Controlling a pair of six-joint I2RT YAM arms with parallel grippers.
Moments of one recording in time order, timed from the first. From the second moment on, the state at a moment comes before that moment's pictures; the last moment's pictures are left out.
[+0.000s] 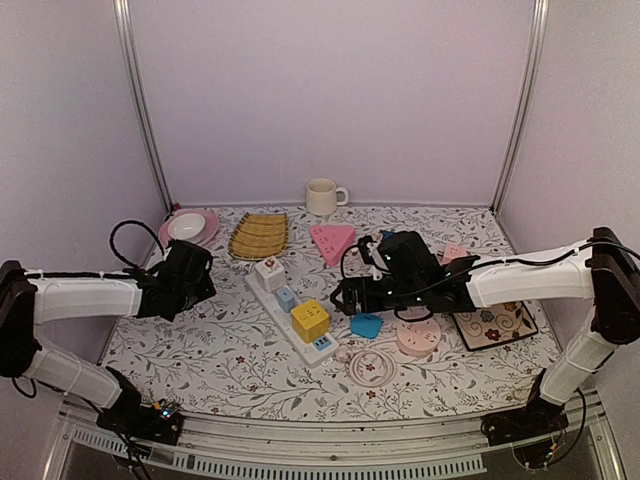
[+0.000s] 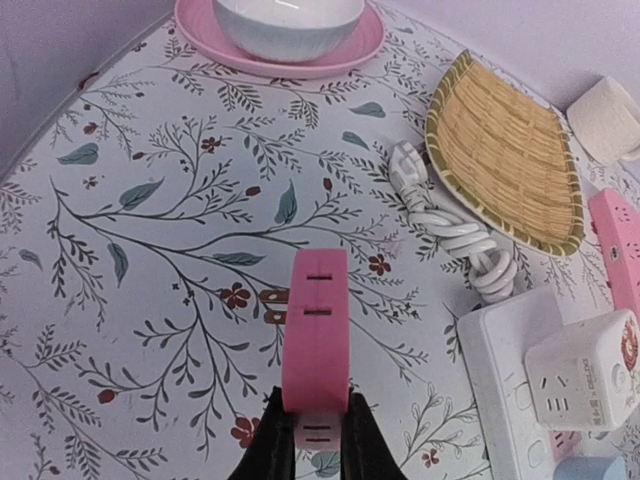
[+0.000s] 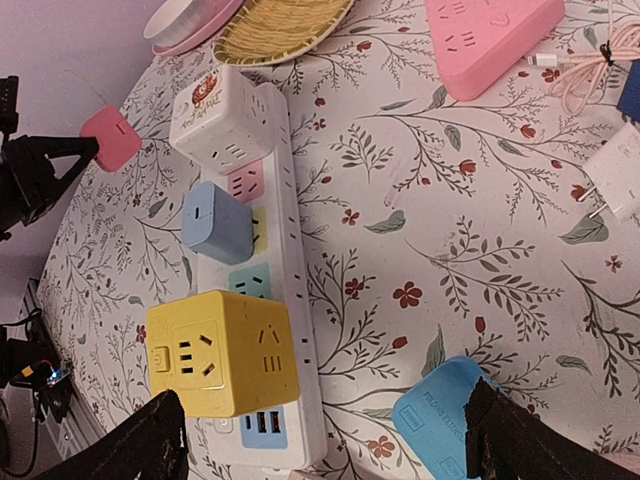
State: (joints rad) left arm -0.57 1.28 0.59 -0.14 -0.58 -0.84; right arm 0.94 1.62 0.97 -0.03 0.03 0.59
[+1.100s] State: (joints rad) left arm -0.51 1.47 0.69 -0.03 -0.35 -0.66; right arm 0.98 1.62 0.99 -0.07 0.07 0.56
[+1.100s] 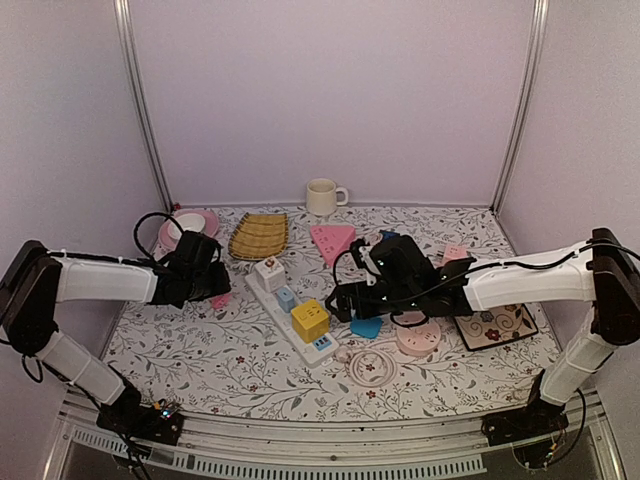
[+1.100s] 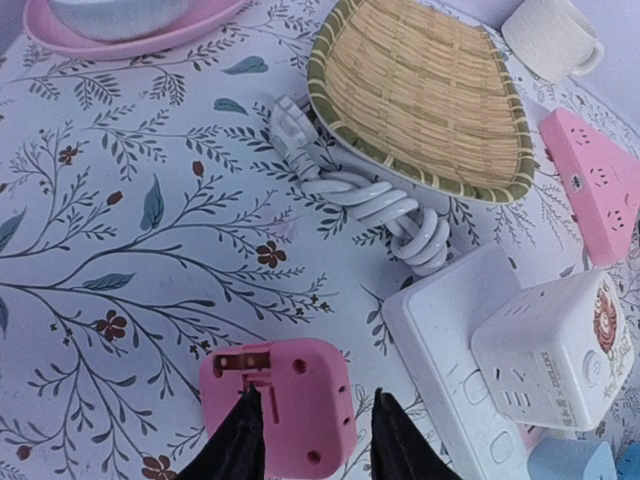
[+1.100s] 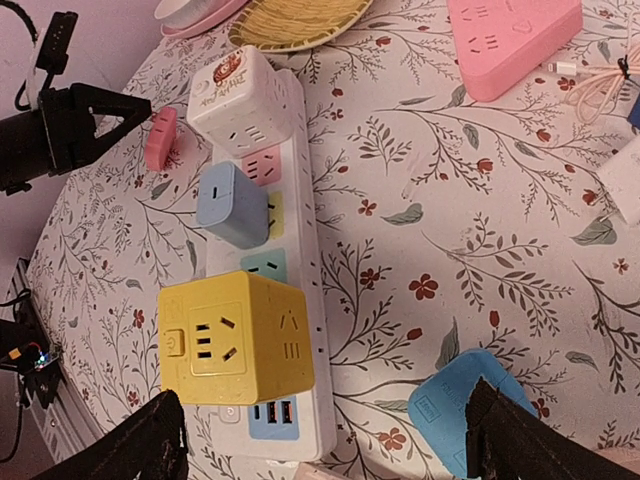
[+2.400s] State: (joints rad) left arm -0.69 1.55 0.68 0.38 0.19 -0.73; right arm 1.15 1.97 1.35 -0.29 0.26 0.45
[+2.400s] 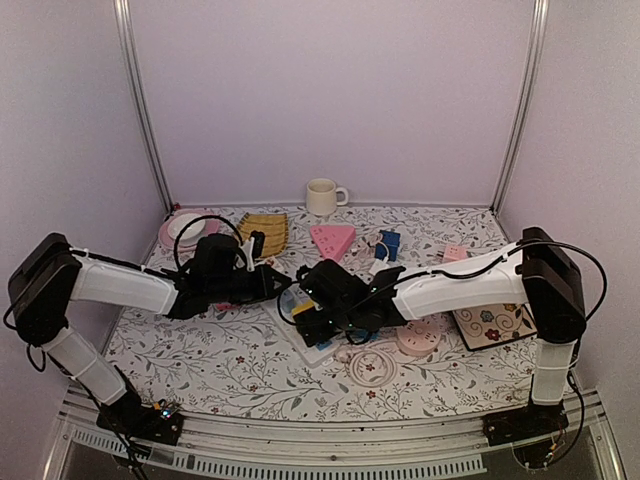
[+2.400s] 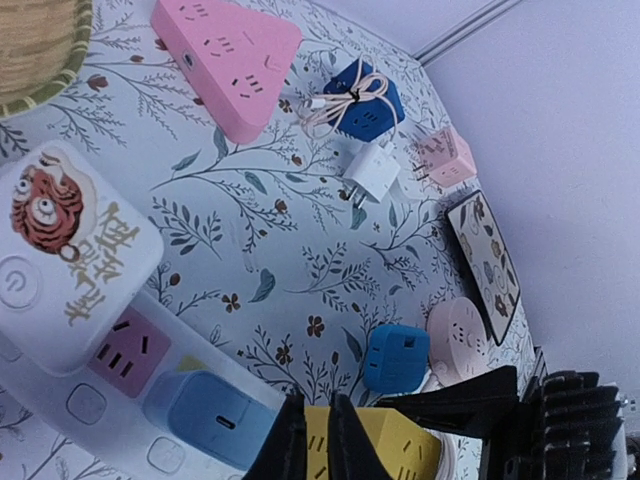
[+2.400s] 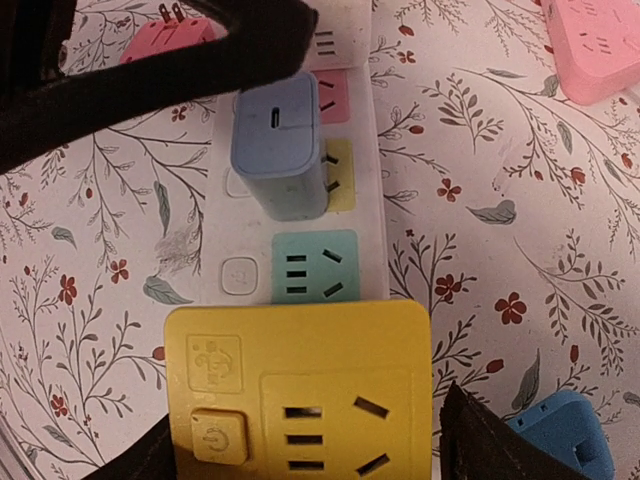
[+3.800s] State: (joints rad) left arm -0.71 1.68 0.62 0.59 0.12 -0.78; right arm 1.19 1.96 1.41 -0.38 0.36 0.36
